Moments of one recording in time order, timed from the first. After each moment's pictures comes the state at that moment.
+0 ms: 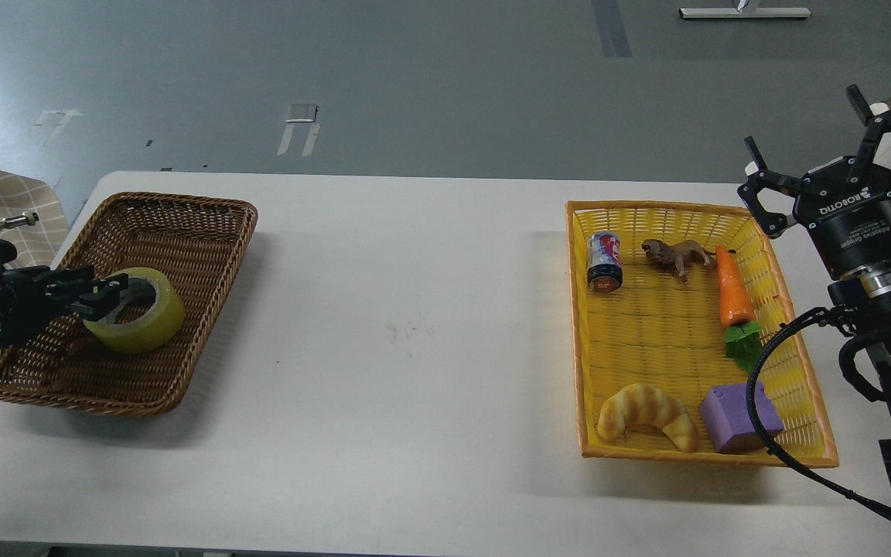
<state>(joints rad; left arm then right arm) -0.62 0.91 -0.33 -0.77 1.66 0.04 -0.46 0.32 -0.22 1.58 1.18 -0.15 0.49 -0.15</state>
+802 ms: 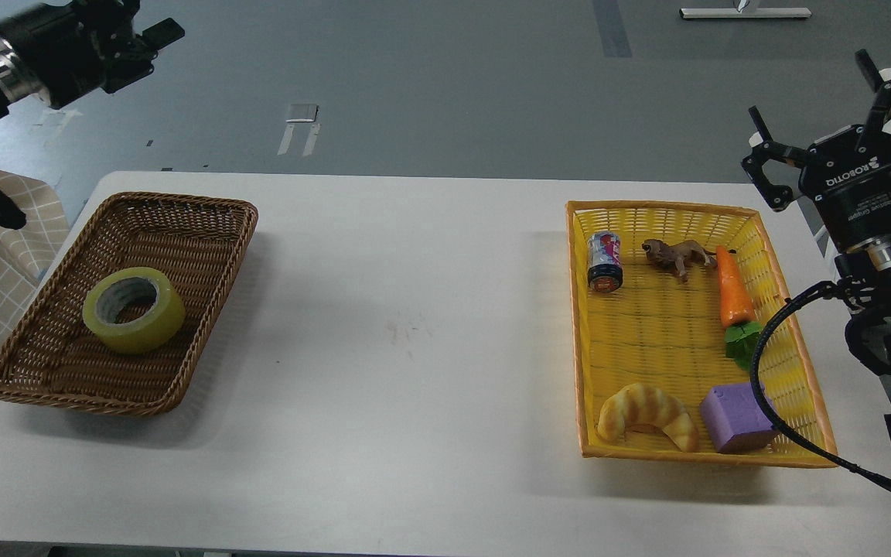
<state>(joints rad) -1.14 0.77 -0.34 -0.79 0.52 -0.48 -0.49 0.40 -0.23 1.58 1.18 -0.16 0.49 -0.16</state>
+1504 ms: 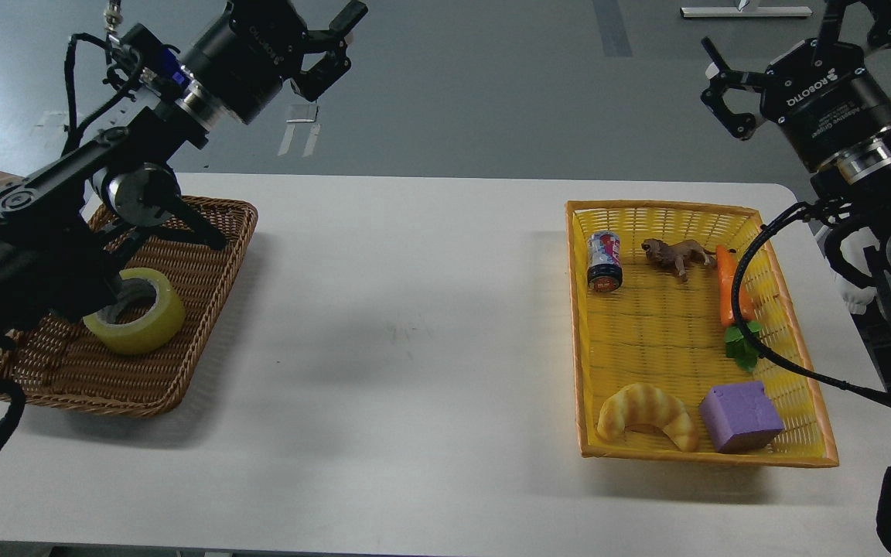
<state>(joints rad) -0.94 0.45 -0.65 -0.94 0.29 -0.49 -0.49 0.67 -0.25 1.42 1.01 -0.16 0.49 -0.20</state>
